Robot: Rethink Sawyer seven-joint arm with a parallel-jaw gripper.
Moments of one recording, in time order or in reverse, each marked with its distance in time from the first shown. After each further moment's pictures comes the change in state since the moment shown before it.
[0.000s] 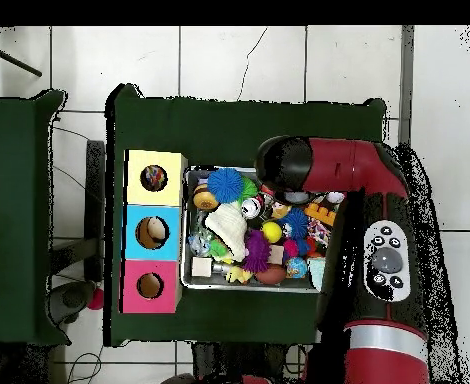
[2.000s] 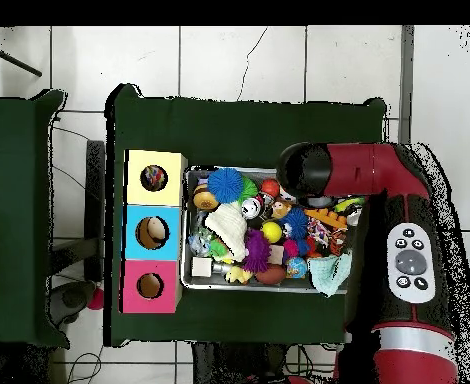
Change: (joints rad) arm -0.078 -0.007 0.063 -0.002 -0.156 0.000 -0.010
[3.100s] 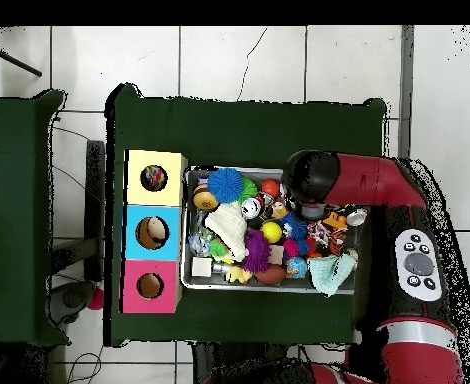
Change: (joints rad) arm -0.033 0.039 0.005 0.061 0.171 0.126 0.000
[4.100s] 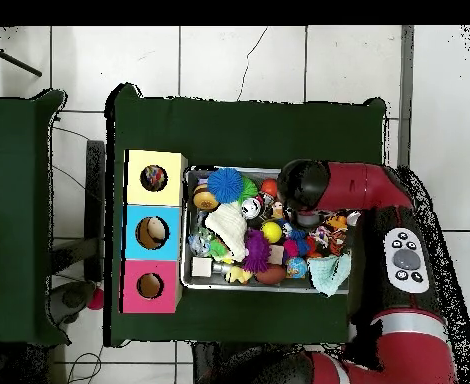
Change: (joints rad) arm 0.000 0.038 0.009 0.014 -0.091 -0.016 0.000
